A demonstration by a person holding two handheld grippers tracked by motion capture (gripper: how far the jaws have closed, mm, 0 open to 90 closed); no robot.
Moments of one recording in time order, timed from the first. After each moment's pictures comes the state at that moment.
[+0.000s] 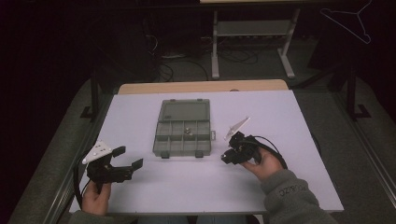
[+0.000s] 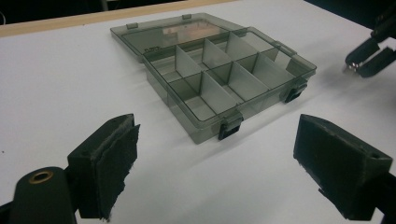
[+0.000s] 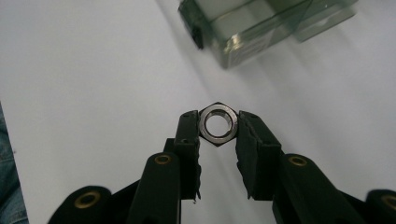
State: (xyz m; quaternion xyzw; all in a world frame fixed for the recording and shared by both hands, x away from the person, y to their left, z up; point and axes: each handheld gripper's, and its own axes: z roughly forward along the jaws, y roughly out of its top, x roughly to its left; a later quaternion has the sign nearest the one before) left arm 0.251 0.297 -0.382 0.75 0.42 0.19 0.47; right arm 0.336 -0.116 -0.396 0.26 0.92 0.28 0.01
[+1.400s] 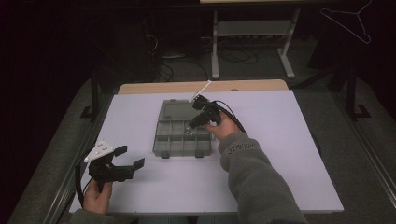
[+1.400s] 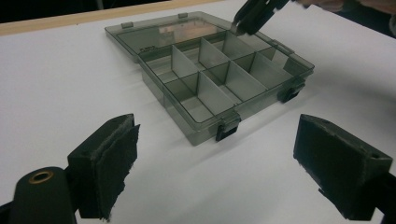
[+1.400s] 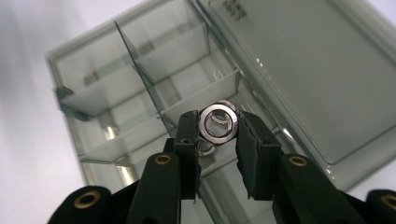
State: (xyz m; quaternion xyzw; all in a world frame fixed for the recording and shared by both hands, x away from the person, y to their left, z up) left arm 0.254 0.295 -0.383 0.76 0.42 0.18 0.47; right arm 0.454 -0.015 -0.377 0.27 0.91 0.30 0.01
